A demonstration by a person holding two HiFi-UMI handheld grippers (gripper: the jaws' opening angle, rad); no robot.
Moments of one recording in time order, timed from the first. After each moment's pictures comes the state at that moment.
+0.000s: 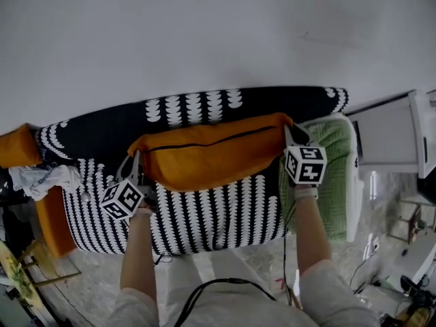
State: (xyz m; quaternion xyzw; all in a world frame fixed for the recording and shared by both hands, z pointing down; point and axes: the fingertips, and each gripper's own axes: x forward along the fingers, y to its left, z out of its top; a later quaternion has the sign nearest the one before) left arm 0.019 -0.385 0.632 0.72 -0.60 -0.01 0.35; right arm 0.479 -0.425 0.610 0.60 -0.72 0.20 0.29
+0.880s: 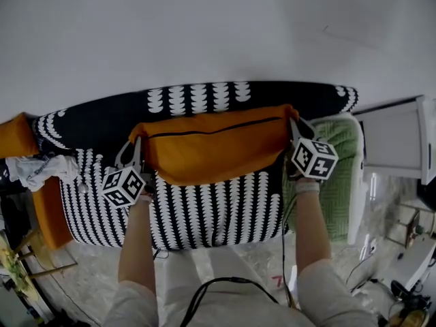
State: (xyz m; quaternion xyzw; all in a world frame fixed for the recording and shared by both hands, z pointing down) left arm 0.015 -0.405 0.656 0.73 -0.61 0.04 0.30; right arm 0.477 -0.443 0.630 0.61 -0.73 0.26 0.18
